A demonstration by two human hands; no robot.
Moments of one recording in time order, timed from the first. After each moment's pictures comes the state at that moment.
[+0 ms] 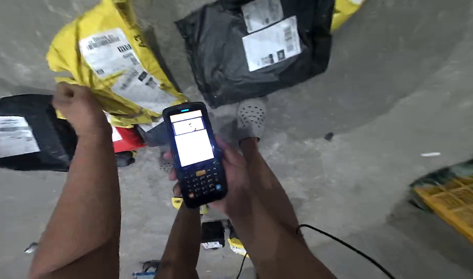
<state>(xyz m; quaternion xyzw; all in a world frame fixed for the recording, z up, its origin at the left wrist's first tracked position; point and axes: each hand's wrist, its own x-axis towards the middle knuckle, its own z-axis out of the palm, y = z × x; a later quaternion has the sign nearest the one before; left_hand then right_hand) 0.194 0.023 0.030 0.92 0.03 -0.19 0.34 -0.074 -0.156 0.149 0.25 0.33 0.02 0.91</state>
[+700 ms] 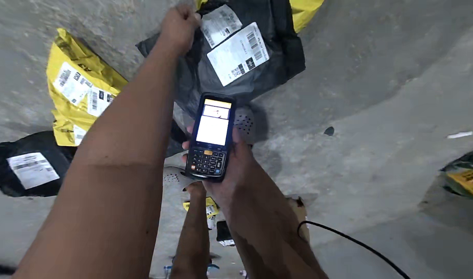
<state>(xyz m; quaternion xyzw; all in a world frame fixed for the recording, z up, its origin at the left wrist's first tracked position) 0.158 -0.313 -0.103 0.81 -0.24 -0.52 0.13 -0.071 -0.229 0.115 0.22 0.49 -0.17 0.82</state>
